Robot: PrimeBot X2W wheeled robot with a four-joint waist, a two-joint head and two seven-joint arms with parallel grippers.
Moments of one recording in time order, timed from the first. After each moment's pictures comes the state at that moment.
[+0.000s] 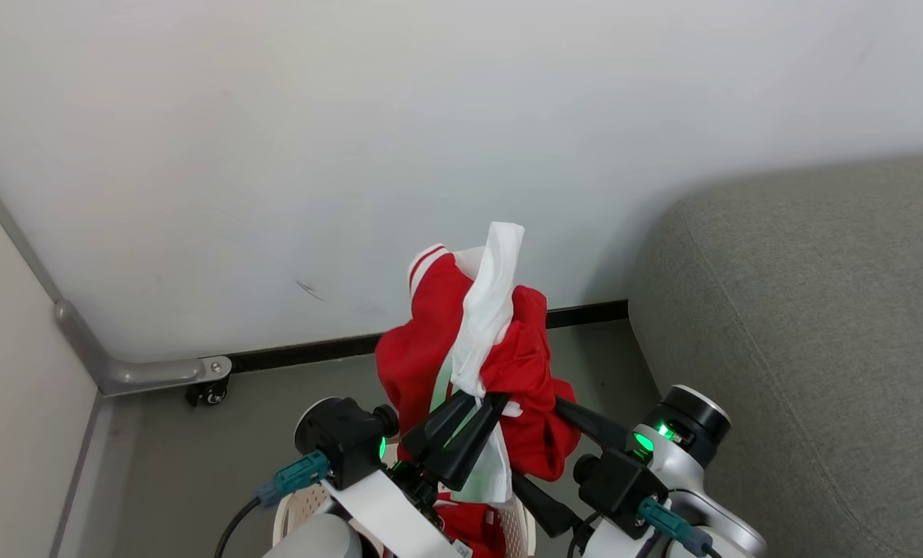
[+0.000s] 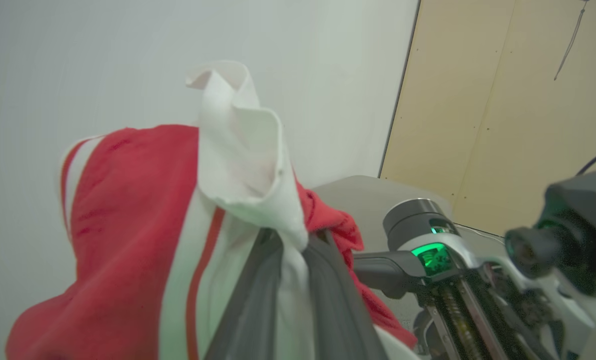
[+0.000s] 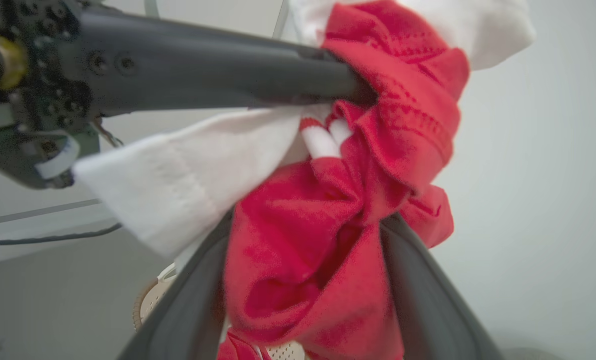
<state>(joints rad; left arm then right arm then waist) -0.34 0.13 -0.72 0.07 -0.65 -0.13 -0.25 -0.23 -0.14 0.60 0.07 -0.15 0.12 -0.25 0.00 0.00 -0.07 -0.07</state>
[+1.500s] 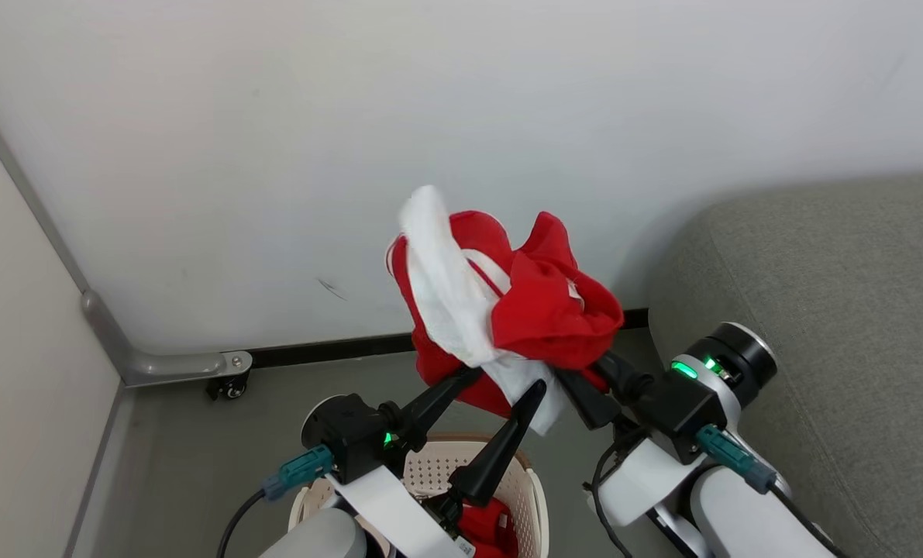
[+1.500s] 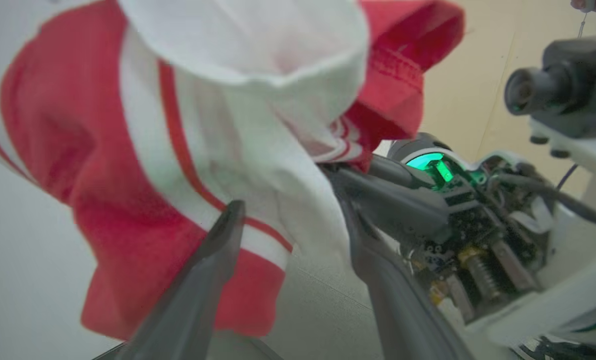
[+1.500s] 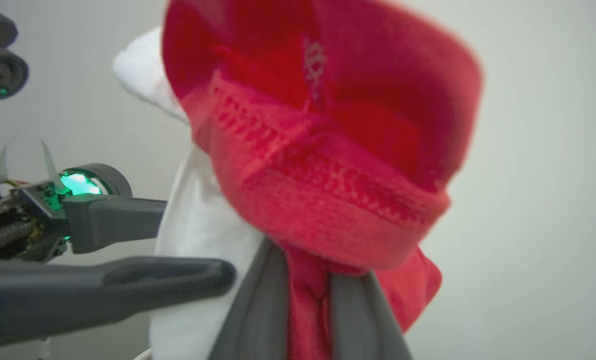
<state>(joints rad) -0.38 0.13 -0.77 0.10 -0.69 -0.13 -0.26 -0.27 -0.07 0.43 0.01 -0.10 0.12 -0.25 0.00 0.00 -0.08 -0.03</state>
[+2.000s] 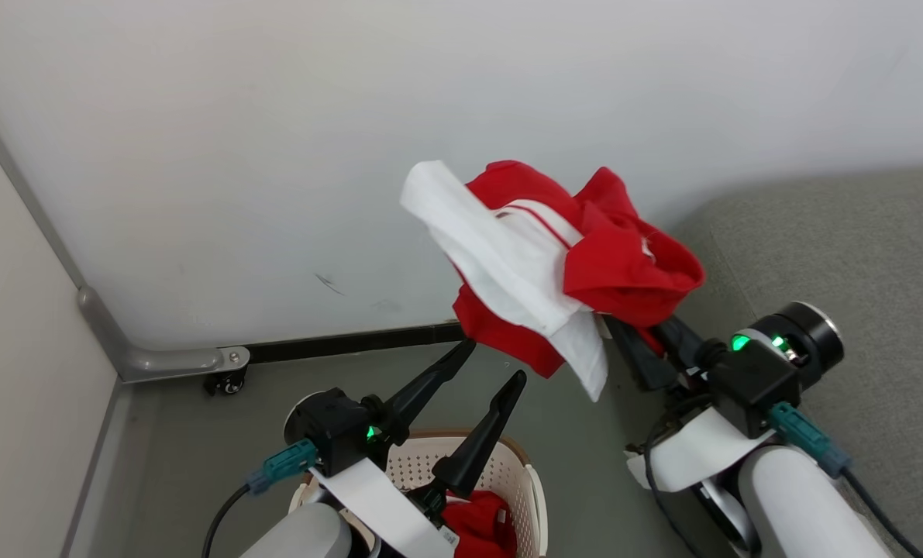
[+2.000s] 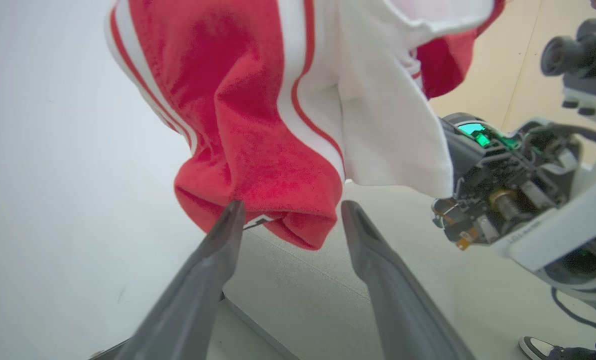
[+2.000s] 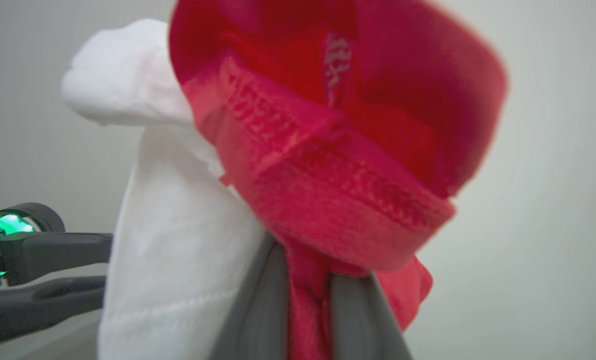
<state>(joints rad) -0.38 0.14 -0.74 0.12 -0.69 -0.13 -0.26 -0.24 -0.06 0.29 -0.07 -0.10 0.12 -0.25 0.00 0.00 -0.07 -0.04</state>
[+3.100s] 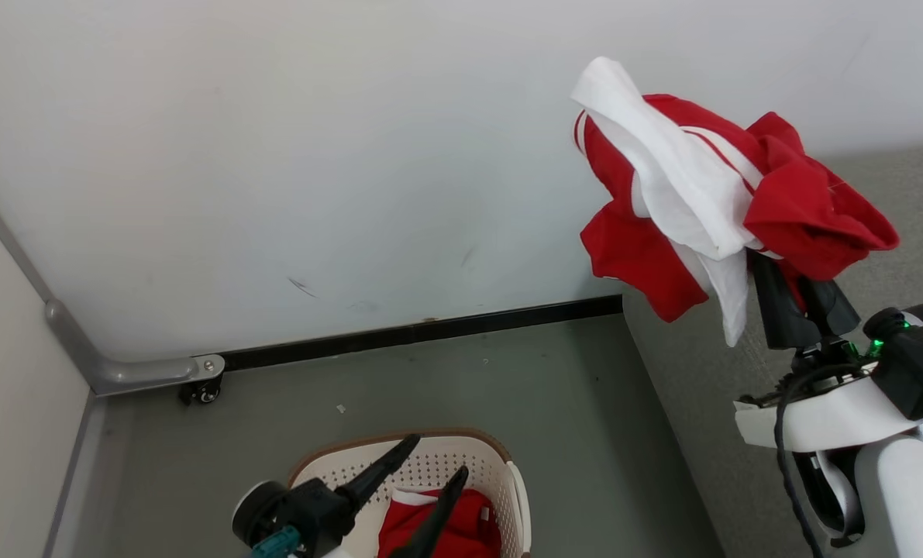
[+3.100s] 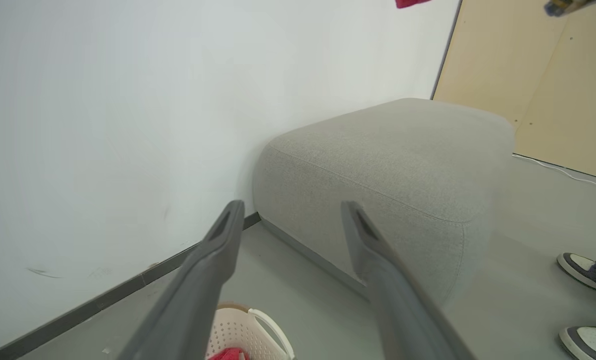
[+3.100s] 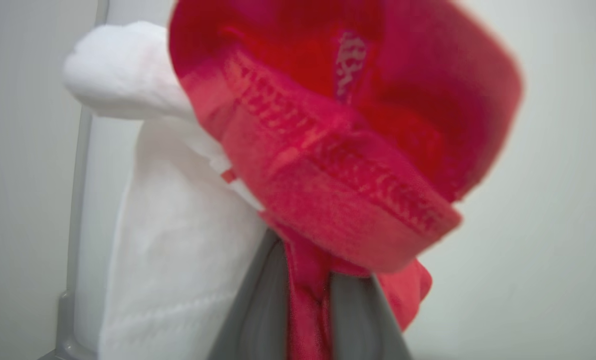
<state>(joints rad) -0.22 0.19 -0.67 0.20 -0.50 -0.13 -0.26 -0.18 -0.05 0.02 -0.19 -0.07 0.12 -0.25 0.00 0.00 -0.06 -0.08</state>
